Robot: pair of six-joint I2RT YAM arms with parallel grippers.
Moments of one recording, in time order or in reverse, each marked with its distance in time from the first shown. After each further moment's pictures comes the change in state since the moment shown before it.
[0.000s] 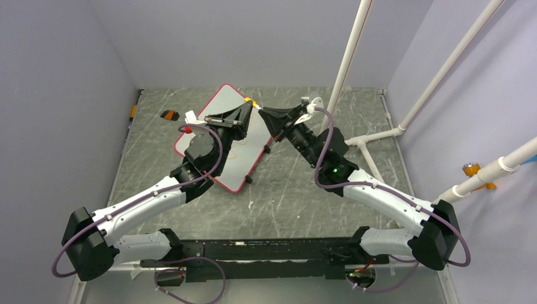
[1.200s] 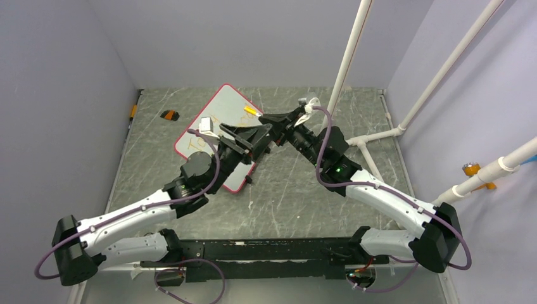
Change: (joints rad) left arm -0.157 -0.098 -0.048 -0.037 0.167 0.188; right arm -0.052 -0.034 -0.014 -0.078 -0.111 0.055
